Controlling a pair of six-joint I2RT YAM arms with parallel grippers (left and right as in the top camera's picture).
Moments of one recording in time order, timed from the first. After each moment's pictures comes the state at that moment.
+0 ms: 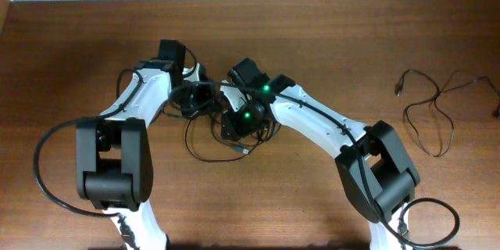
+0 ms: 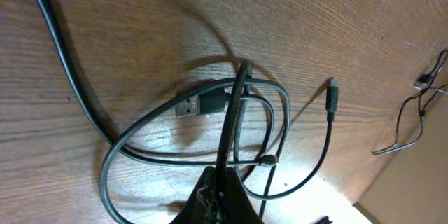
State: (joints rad) left arm -0.07 1.98 1.36 -0.81 0.60 -0.44; right arm 0.68 2.07 1.55 -0.75 -0.44 0.18
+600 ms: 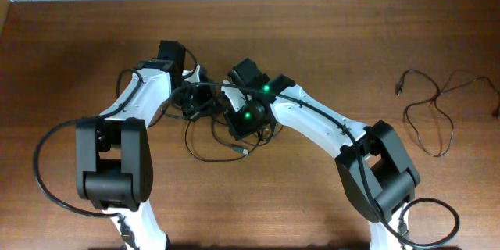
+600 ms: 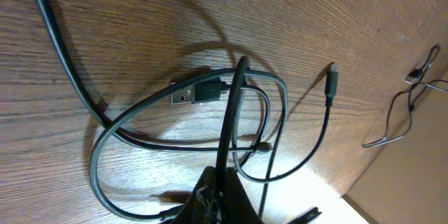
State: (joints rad) left arm -0.07 1.98 1.36 -0.83 0.63 -0.46; right arm 0.68 2.07 1.55 -0.75 -0.42 0.18
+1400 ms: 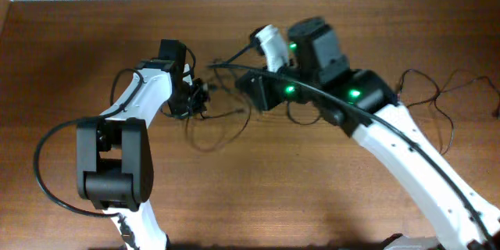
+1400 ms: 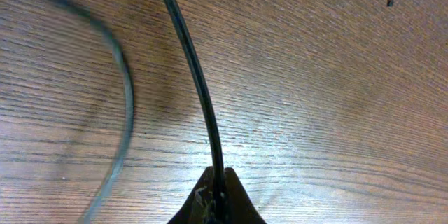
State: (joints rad) left arm -0.08 1.98 1.36 -0.80 0.28 -0.47; right arm 0.57 1.54 1.56 -0.65 -0.52 0.29
